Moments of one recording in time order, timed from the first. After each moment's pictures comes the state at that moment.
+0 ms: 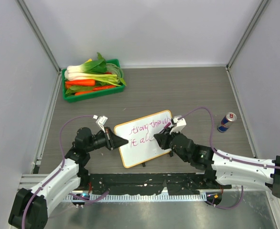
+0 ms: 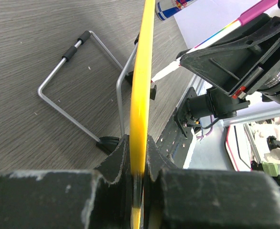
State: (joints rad) left arm -0.38 0.74 0.16 0.32 0.69 -0.73; right arm 1.12 0.87 0.42 0.08 0.51 0.67
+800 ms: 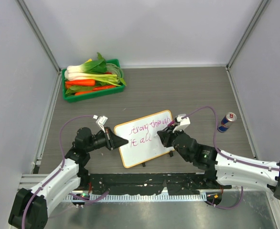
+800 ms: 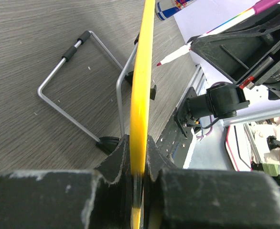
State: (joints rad) left arm -0.38 0.74 0.16 0.32 0.69 -0.73; right arm 1.12 0.81 0.45 0.02 0.58 0.63
